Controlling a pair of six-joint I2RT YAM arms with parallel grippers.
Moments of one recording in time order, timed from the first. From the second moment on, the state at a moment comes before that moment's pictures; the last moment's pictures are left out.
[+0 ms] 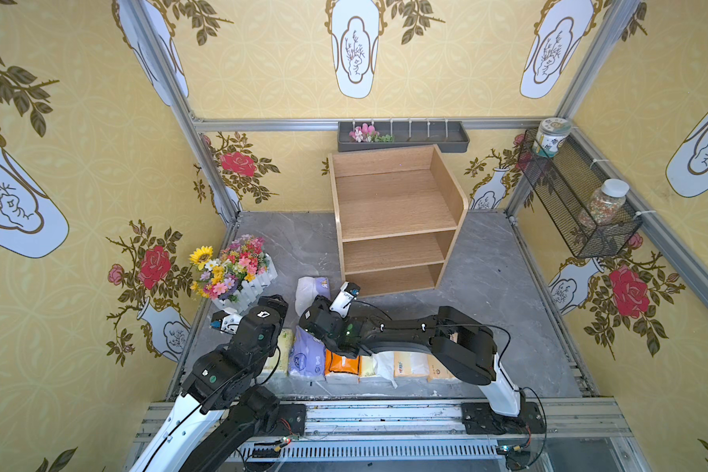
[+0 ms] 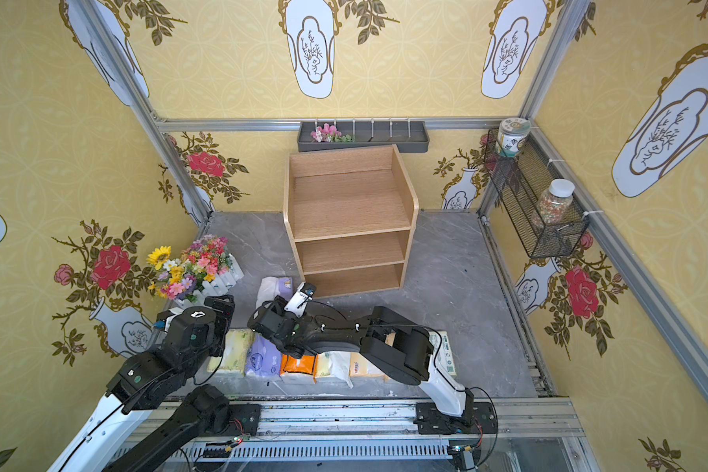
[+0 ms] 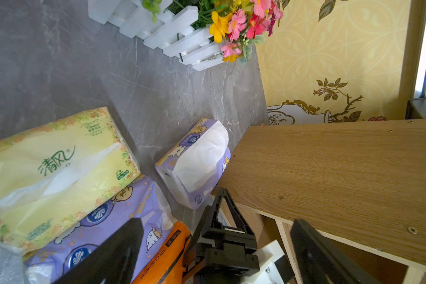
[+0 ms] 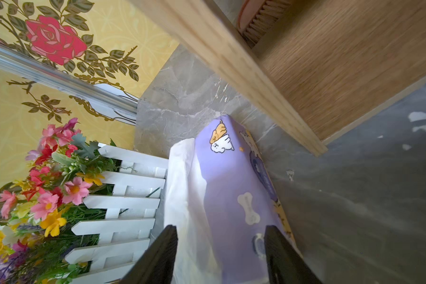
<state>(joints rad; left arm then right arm) -0.57 0.51 0.75 -0.96 -0.48 -1.61 1.23 2.13 1.51 -0.14 0.74 1.46</state>
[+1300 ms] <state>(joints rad) -0.19 0.77 0.76 -0.47 -0.33 -0.95 0.87 1.12 0.91 -0.94 0.84 1.26</state>
